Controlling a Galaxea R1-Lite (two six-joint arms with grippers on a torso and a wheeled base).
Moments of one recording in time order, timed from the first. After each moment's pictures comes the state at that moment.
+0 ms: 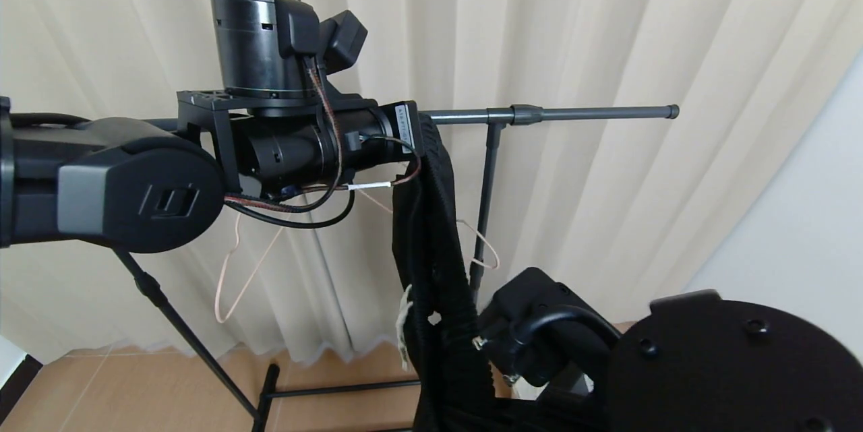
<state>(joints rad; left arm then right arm) -0.60 1.79 -1.35 -0.29 -0.02 -0.28 1.25 1.60 -0.95 0.01 -0.35 0.46</state>
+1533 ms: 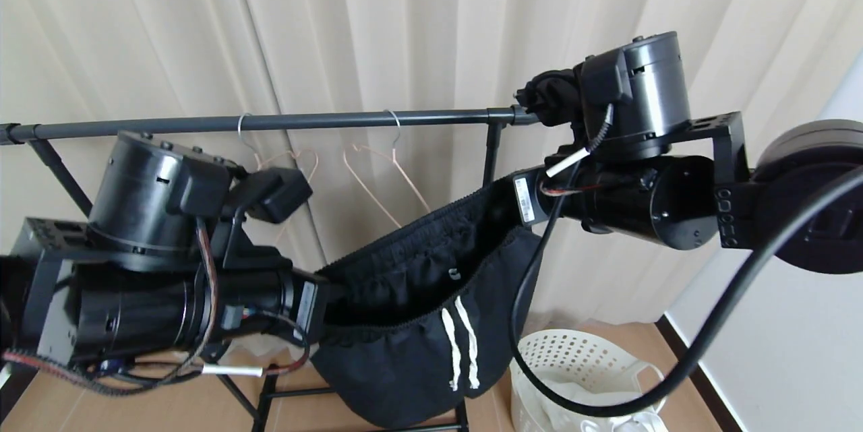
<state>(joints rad) -0.62 1.47 -0.87 0.06 0.00 -0.14 0.75 1.80 -1.39 0.07 -0.51 0.12</state>
